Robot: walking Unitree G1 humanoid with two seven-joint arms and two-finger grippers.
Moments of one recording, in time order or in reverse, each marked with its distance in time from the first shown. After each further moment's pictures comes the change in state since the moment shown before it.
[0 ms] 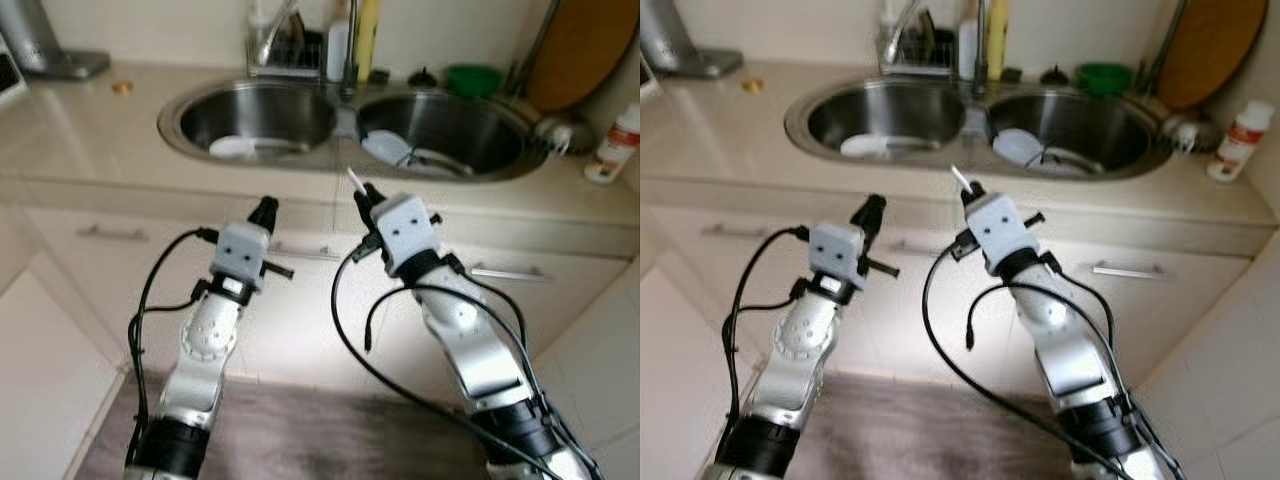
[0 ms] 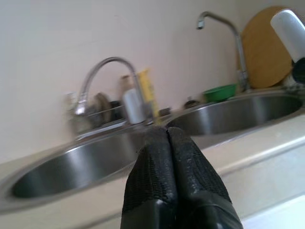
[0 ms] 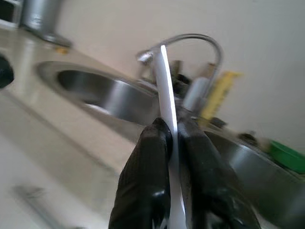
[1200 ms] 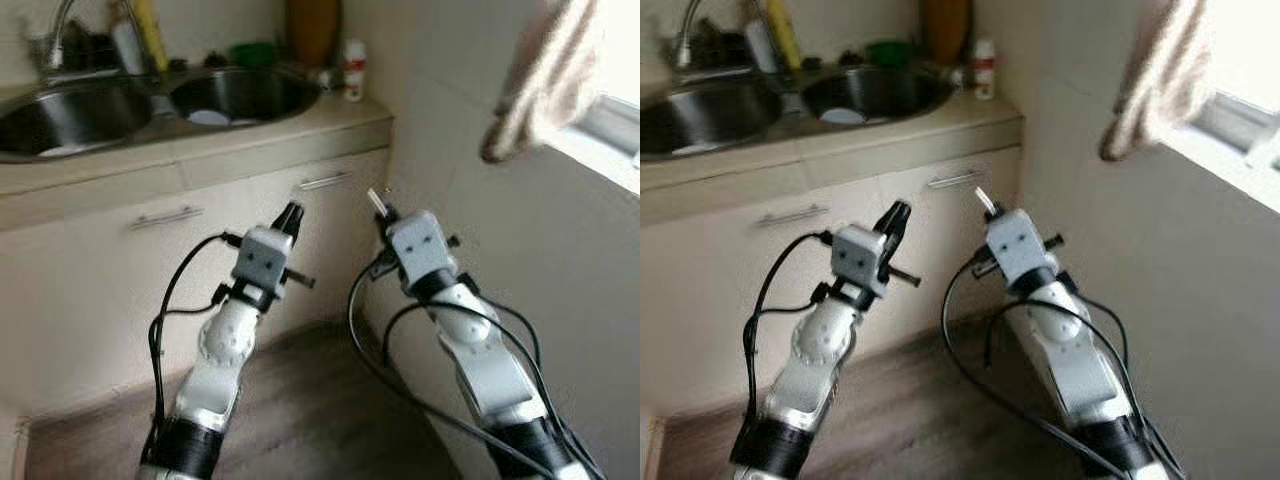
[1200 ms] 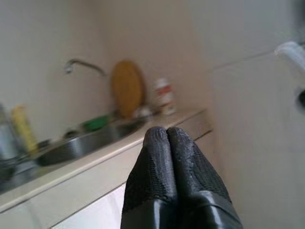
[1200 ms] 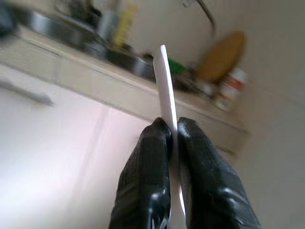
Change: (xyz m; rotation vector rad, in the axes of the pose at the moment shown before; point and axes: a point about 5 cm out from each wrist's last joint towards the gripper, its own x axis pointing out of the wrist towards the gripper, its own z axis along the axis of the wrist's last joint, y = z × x) left arm -0.006 0.001 -0.006 0.000 0.026 -0.006; right arm -0.009 0.013 -0.015 -0.004 0.081 0.035
